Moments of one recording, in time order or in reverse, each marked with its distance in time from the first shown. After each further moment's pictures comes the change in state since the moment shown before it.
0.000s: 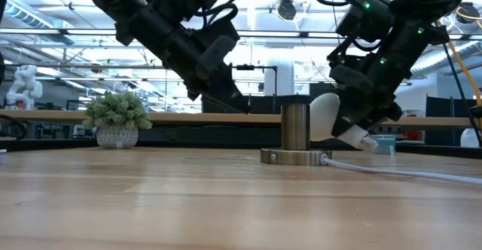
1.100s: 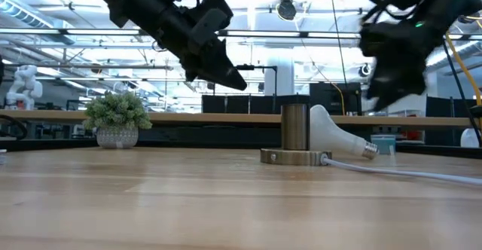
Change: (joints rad) left arm -0.005 -0.110 0.001 -0.074 0.000 0.049; right arm -0.003 -0.372 0.001 -0.315 -0.101 -0.059
